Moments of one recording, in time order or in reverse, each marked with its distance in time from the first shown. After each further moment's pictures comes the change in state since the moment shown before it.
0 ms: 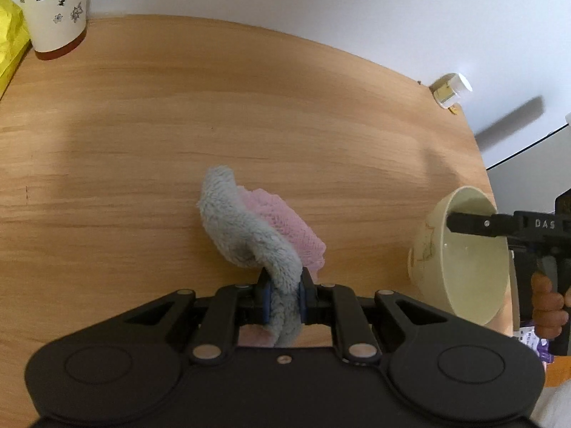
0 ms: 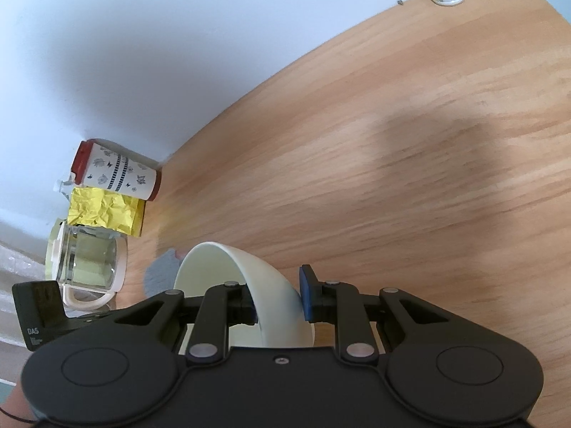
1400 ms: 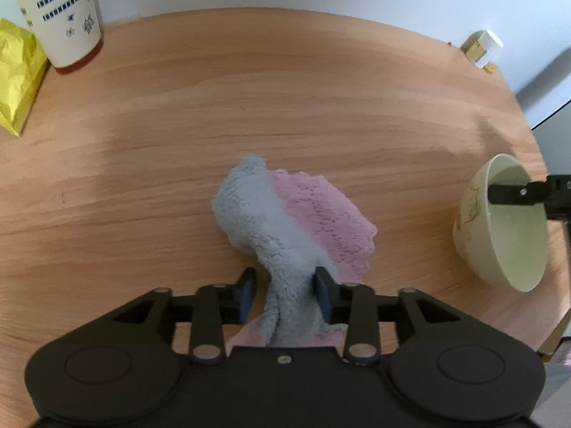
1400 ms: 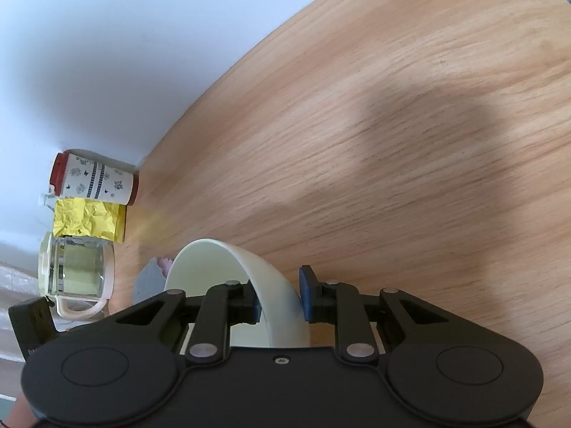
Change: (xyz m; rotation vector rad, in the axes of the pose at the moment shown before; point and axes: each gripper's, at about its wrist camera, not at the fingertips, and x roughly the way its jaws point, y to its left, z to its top) left arm 0.016 -0.019 -0.006 0.109 0.048 0.220; right arm 0.006 -0.027 -0.007 0.061 0.022 -0.027
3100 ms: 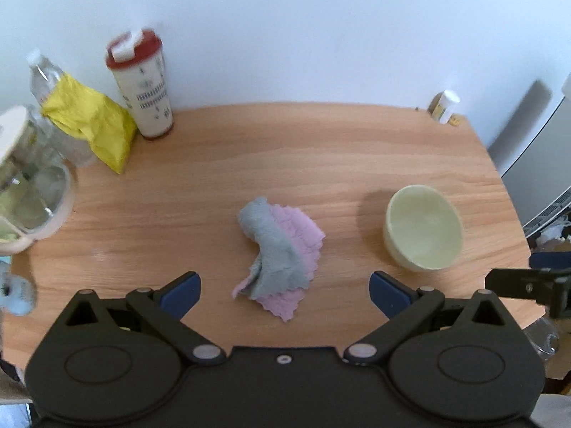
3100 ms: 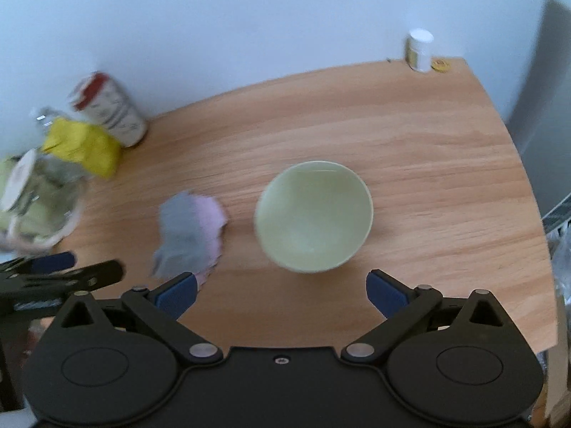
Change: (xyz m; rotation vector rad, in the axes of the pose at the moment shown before) left arm -0.181 -0.069 -0.070 -0.039 -0.258 0.135; right arm -0.098 0.165 -0.115 -0.294 -0.090 -0.384
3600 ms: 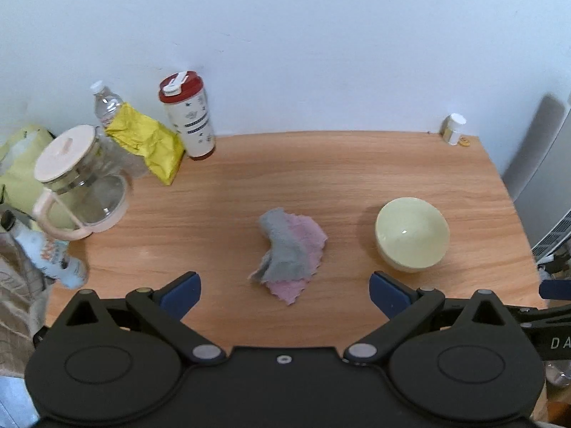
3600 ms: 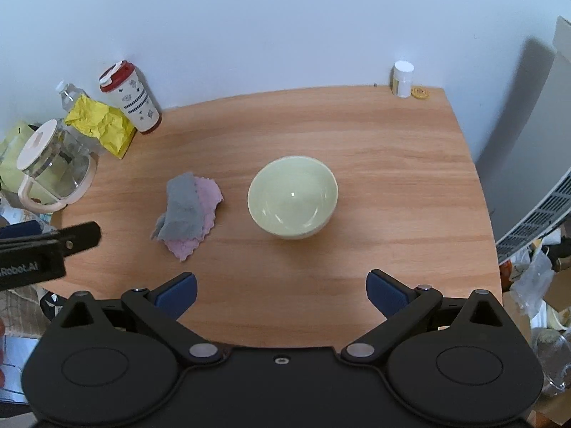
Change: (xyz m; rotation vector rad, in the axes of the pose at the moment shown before) left arm -0.057 -0.042 -0.026 -0.058 -0.074 0.158; right arm -0.051 -0.012 -0.039 -0.068 -0.025 -0.036
